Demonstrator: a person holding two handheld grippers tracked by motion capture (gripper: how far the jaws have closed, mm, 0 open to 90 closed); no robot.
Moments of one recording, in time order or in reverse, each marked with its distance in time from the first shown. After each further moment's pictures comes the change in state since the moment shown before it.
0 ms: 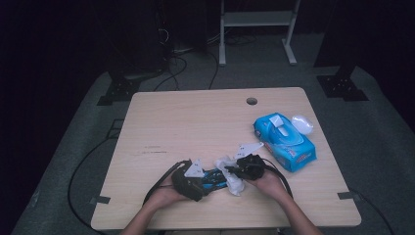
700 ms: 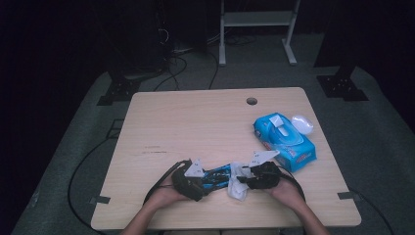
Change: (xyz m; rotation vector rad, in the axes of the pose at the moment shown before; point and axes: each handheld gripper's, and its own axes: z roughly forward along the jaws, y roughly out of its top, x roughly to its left) left arm 0.001 0.000 0.000 -0.004 -0.004 -0.002; right arm 0.005 -0.030 -0.030 0.018 -0.013 -0.014
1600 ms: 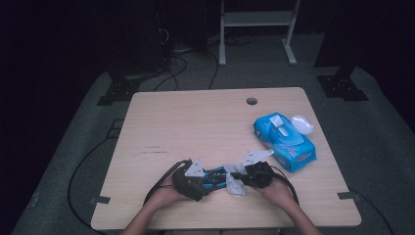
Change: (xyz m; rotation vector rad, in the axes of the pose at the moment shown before) left arm 0.000 0.000 0.000 0.000 0.002 -0.001; right arm 0.009 0.013 0.013 -0.039 0.007 0.027
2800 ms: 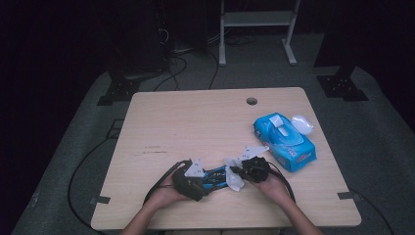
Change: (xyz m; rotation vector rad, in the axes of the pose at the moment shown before) left arm 0.000 -0.001 0.001 -0.006 -0.005 0.001; right arm -0.014 0.005 0.010 0.007 -0.081 0.031
